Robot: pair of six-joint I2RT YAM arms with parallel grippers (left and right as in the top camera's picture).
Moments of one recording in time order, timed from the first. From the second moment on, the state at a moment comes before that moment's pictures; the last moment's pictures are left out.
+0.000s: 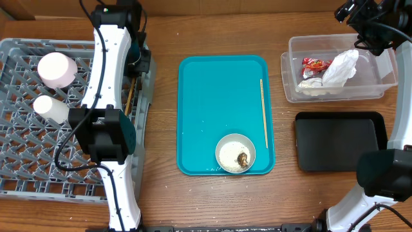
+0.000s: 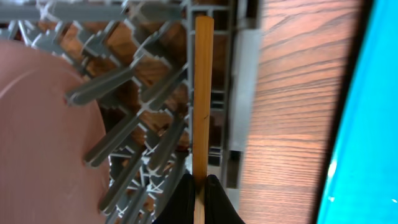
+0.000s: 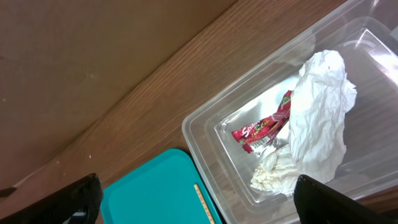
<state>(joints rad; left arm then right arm) -0.03 2.30 2.33 -1.56 -0.15 0.01 -0.18 1.92 2.15 -1.13 -0.22 0.52</state>
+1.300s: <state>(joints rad) -0.27 2.31 2.75 -1.51 0.55 -0.41 -0.18 1.92 2.15 -1.13 -0.22 0.52</state>
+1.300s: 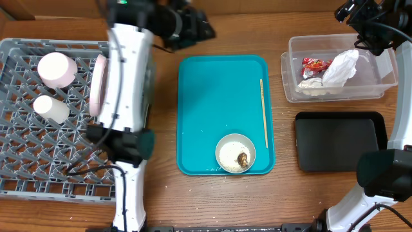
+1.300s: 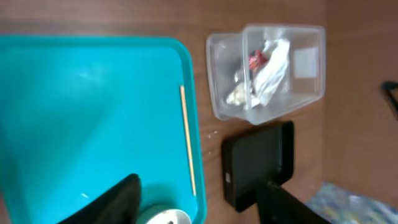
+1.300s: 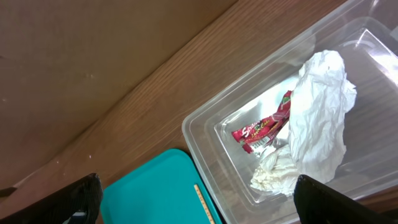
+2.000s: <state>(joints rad) -0.77 2.58 2.72 -1.36 -0.18 -0.77 -0.18 1.92 2.15 -1.13 -0.22 0.52</state>
